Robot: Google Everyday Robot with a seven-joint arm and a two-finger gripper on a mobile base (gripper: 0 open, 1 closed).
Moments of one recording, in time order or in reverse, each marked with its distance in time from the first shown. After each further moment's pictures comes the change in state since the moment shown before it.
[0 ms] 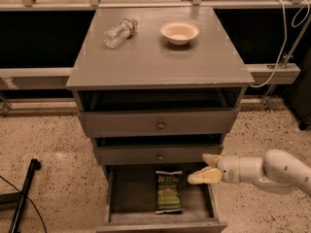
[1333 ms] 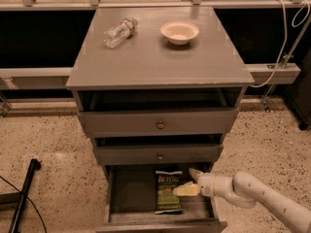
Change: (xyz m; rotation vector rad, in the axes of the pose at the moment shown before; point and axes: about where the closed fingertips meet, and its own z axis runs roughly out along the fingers) arm 0.124 -0.107 0.114 0.028 -0.047 0.003
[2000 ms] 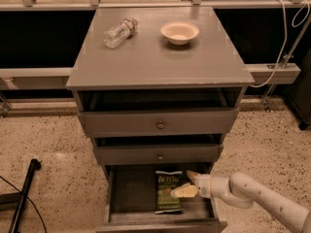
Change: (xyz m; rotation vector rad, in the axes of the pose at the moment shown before) arm 0.013 -0.001 0.013 0.007 0.029 0.008
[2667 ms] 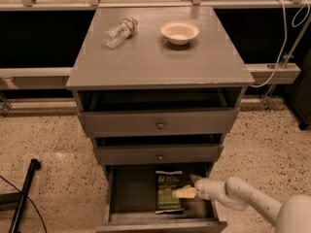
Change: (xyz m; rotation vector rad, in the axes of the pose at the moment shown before) arm 0.057 -0.076 0.025 0.122 0.044 0.034
